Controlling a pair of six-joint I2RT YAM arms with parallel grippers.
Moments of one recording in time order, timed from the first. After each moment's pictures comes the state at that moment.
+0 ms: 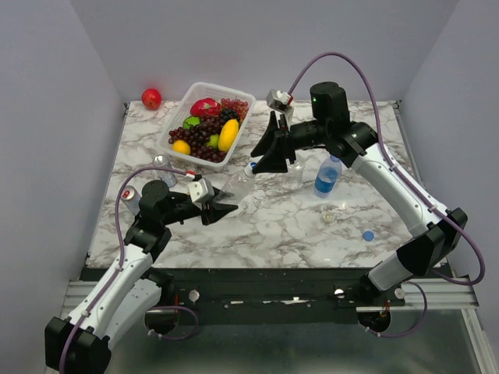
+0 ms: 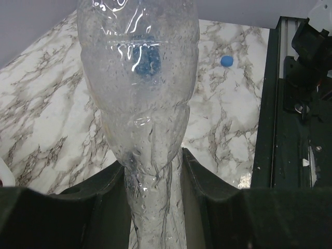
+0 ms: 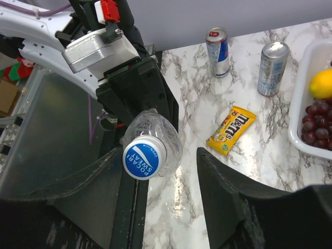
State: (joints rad) left arm -0.38 0.72 0.50 0.15 0.87 0.09; right arm 0.59 1.55 1.66 -0.50 -1.07 -0.10
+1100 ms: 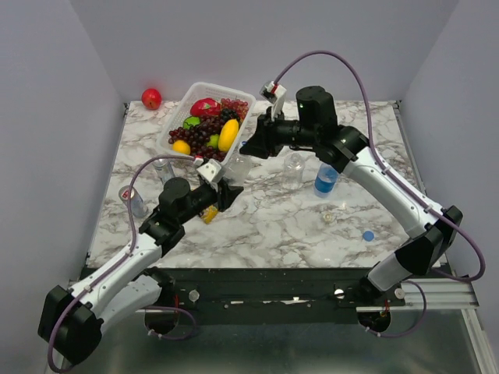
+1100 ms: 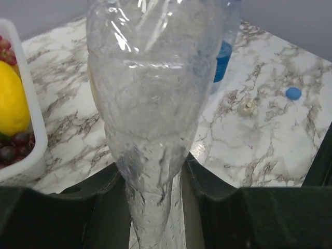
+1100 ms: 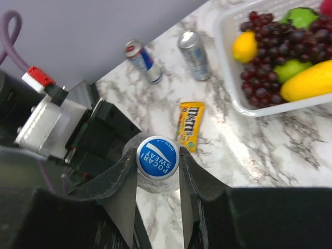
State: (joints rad) left arm -0.55 0.84 0.52 0.25 0.32 -0.06; right arm 0.68 1.57 1.67 -0.45 -0.57 0.17
